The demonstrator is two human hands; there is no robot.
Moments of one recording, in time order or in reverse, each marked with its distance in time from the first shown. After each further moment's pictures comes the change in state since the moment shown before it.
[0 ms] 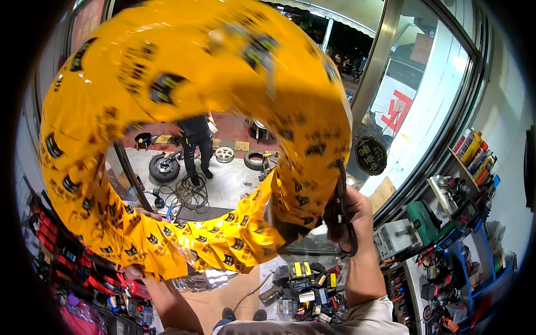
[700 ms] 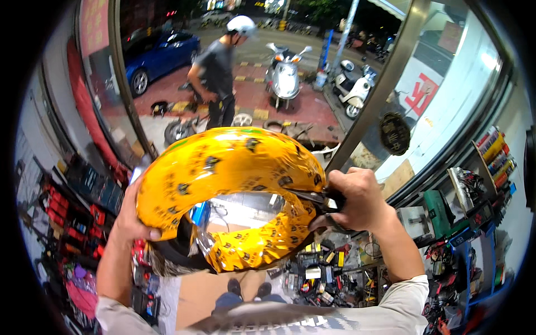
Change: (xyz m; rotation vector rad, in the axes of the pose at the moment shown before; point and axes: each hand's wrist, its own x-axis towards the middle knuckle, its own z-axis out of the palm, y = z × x) left_hand 0.044 0.063 0.001 0.835 -0.247 -0.553; right_hand 0.028 0.007 -0.017 -0.911 -0.512 -0.525
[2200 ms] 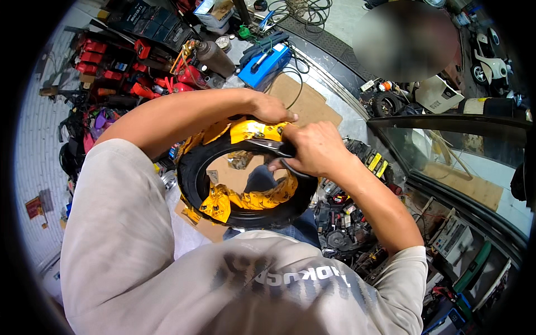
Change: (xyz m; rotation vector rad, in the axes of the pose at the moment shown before) left_hand -0.020 -0.323 0.048 0.624 -0.764 -1.188; right_hand -0.022 -0.082 0.393 0.546 -0.796 -0.122
